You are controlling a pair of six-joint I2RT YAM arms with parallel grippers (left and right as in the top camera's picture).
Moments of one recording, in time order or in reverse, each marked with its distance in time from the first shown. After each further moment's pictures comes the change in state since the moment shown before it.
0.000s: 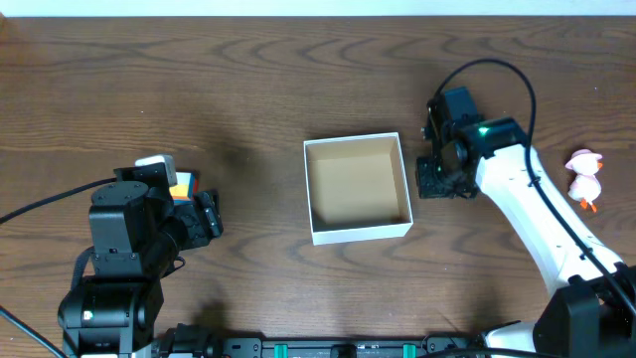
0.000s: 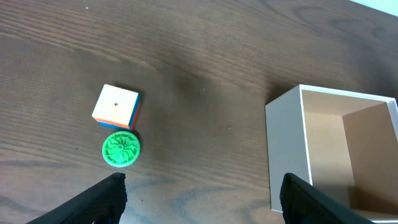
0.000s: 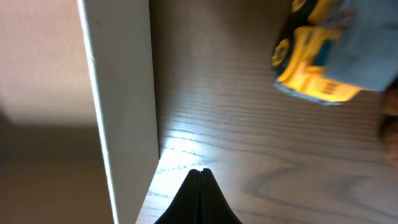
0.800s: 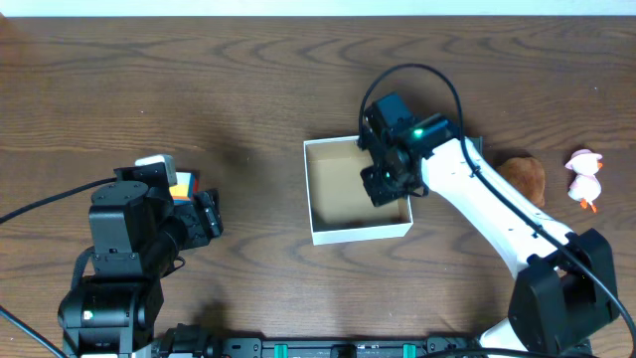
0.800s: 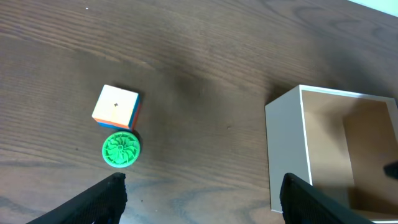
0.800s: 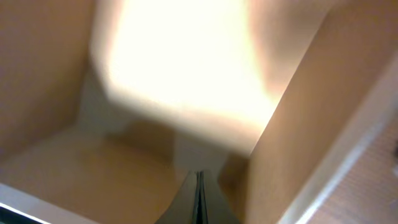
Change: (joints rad) left arm 0.000 0.000 0.000 0.001 0.000 0.000; right arm 0.218 0.131 0.148 0.025 -0.092 -0.113
